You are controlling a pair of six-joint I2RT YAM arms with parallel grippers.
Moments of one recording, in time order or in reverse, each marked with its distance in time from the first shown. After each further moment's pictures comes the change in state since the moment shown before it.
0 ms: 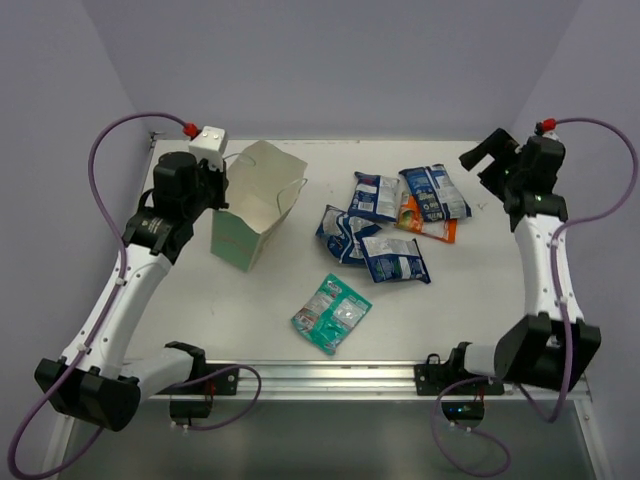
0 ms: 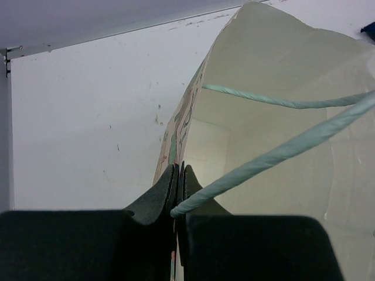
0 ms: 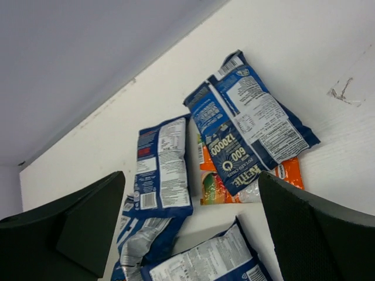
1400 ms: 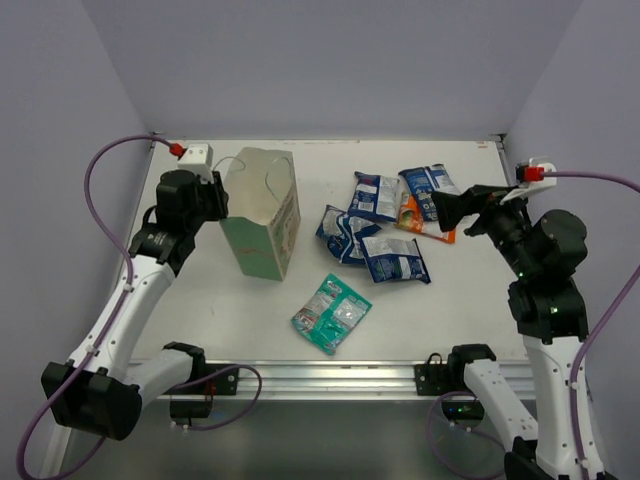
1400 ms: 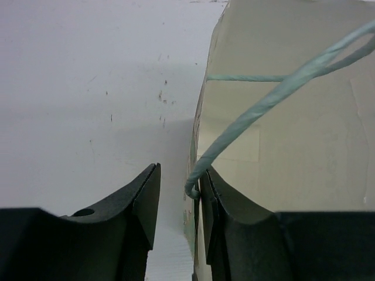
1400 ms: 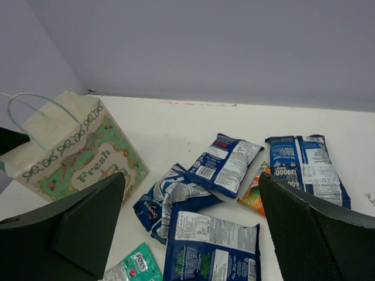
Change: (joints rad) left arm 0.056 -0.050 -0.201 0.129 -0.037 -0.172; right arm 0.275 -0.713 -0.180 -0.031 -0.111 -0.350
